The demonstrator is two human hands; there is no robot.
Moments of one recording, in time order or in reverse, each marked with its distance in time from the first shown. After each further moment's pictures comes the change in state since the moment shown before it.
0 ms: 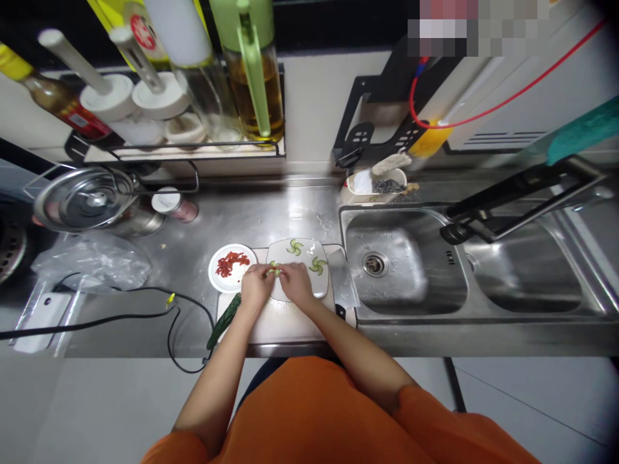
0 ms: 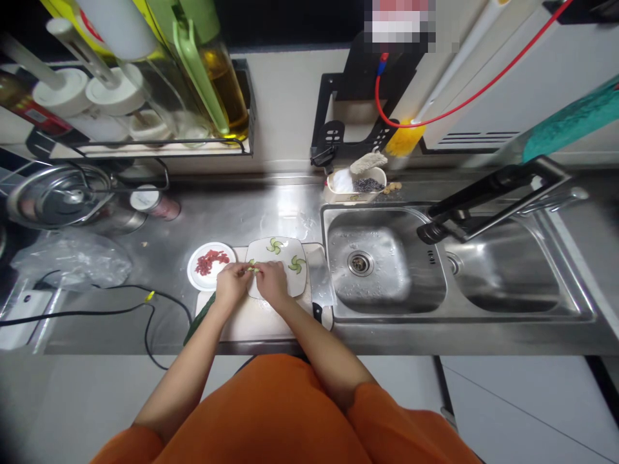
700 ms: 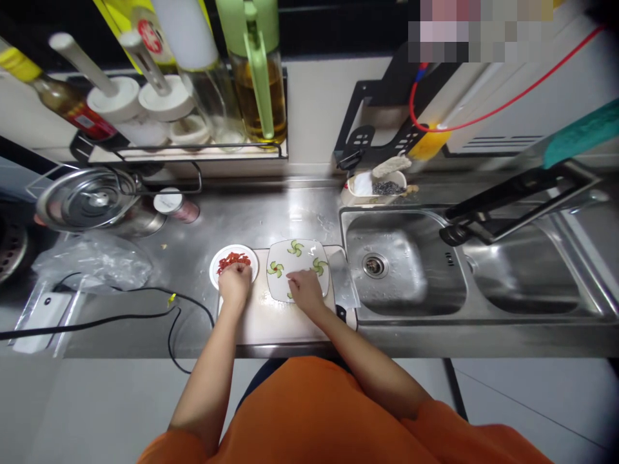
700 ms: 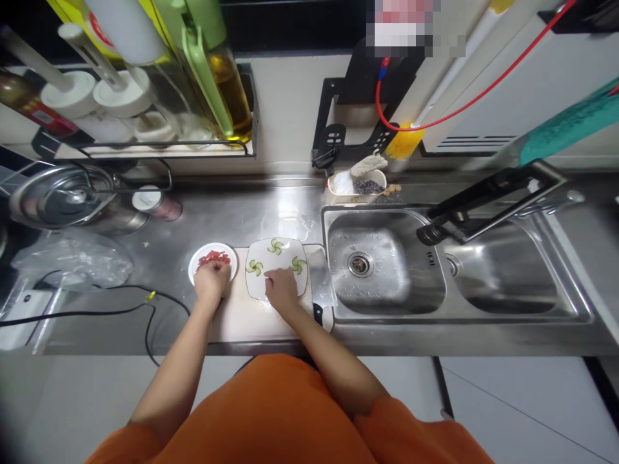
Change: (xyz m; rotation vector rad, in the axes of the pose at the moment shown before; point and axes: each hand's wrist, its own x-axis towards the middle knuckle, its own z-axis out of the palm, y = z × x) left_hand 0.016 -0.033 -0.027 0.136 0.110 -0.398; right_hand -0.025 0.011 -0.014 -0.022 -0.024 0.053
